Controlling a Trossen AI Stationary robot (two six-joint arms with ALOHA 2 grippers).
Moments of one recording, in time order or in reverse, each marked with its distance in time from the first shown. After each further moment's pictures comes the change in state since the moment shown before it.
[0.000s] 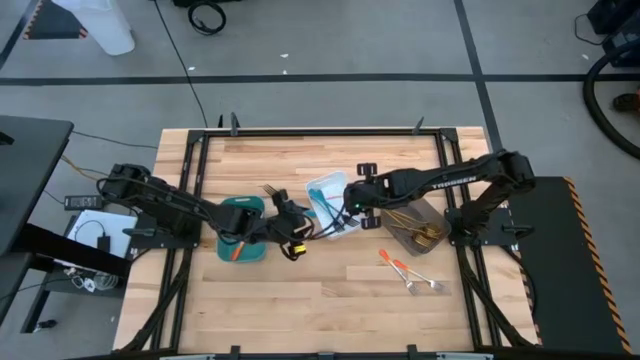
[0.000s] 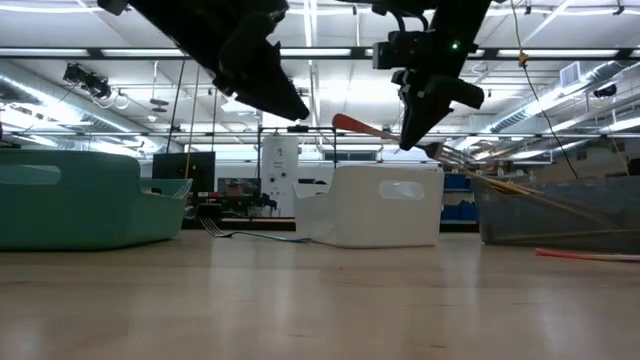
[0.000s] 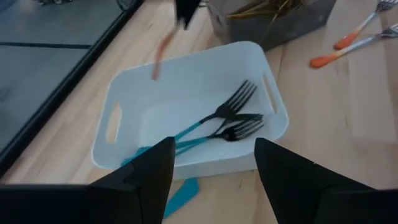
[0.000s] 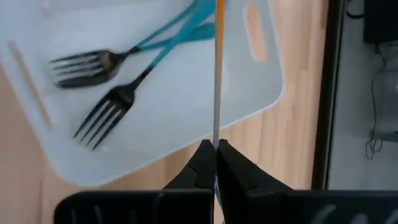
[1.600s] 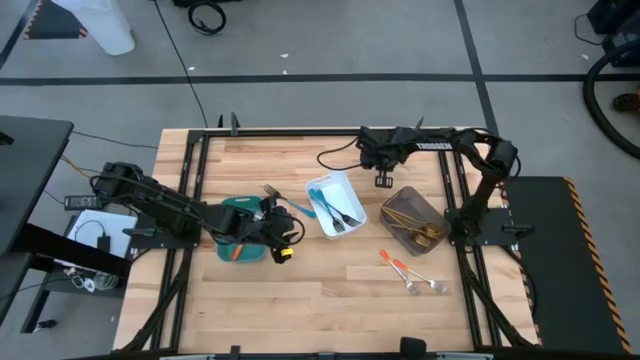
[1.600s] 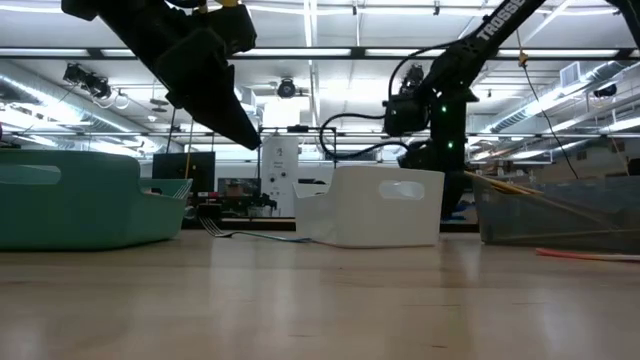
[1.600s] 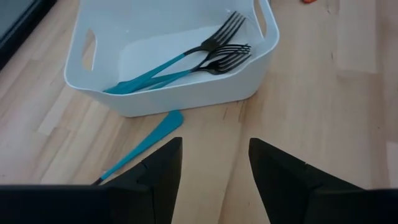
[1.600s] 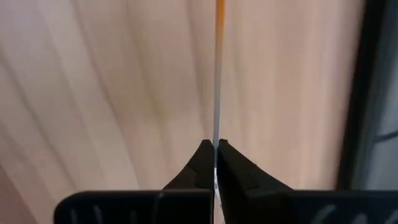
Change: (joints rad) left arm -0.023 -0.075 -0.086 -0.163 0.110 -0.147; right arm -0.594 0.153 -0.128 0.082 -0.166 -0.254
